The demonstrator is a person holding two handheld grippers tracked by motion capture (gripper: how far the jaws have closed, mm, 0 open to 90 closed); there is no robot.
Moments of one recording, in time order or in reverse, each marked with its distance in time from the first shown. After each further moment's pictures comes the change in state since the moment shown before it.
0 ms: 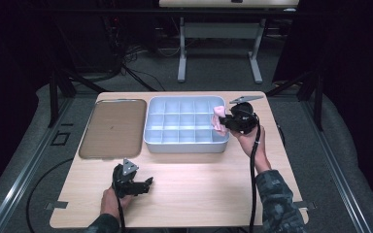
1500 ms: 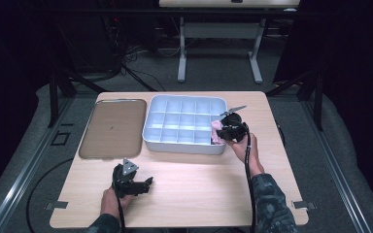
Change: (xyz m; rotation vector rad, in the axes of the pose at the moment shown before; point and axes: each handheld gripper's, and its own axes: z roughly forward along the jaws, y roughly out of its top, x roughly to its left) left arm 0.000 0.000 0.000 0.001 0.002 0.000; right arm -0.003 -0.034 0.061 0.194 -0.049 -0.045
